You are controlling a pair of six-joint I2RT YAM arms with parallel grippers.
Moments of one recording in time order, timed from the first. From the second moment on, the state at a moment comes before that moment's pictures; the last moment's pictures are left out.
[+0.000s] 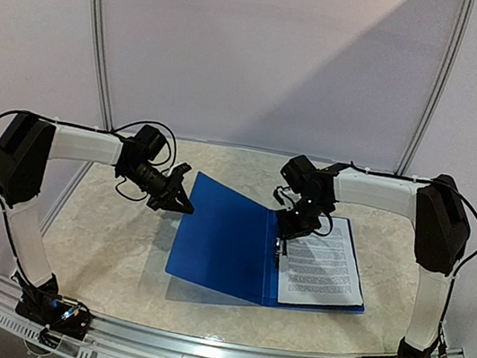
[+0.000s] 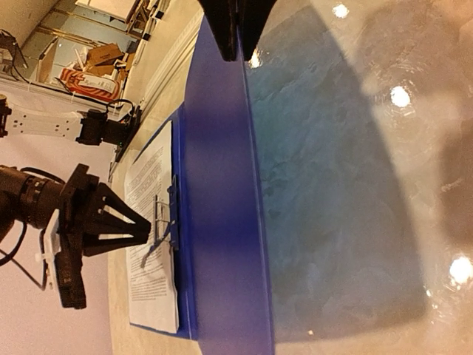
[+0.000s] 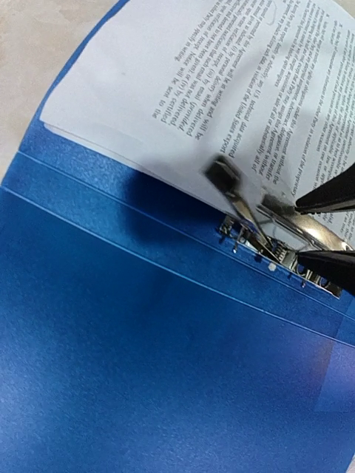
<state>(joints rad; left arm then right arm) -0.38 1.84 1.19 -0.48 0.81 -0.47 0.70 2.03 1.52 -0.78 -0.03 0.26</state>
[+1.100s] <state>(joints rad) -0.38 1.84 1.20 -0.47 0.81 -0.47 0.63 2.12 1.70 -0.75 -0.14 0.20</state>
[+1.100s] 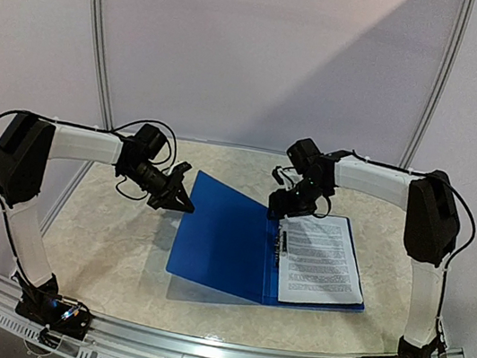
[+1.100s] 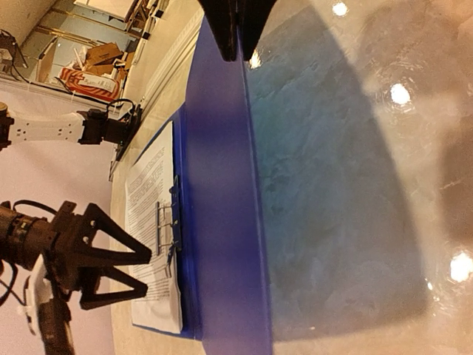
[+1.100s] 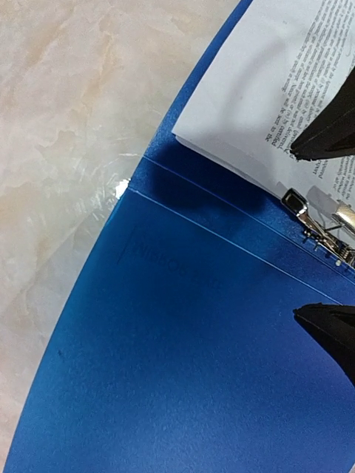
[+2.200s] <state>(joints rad) -0.38 1.84 1.20 -0.47 0.81 -0.47 0.59 2.22 1.71 -0.73 -0.27 0.21</state>
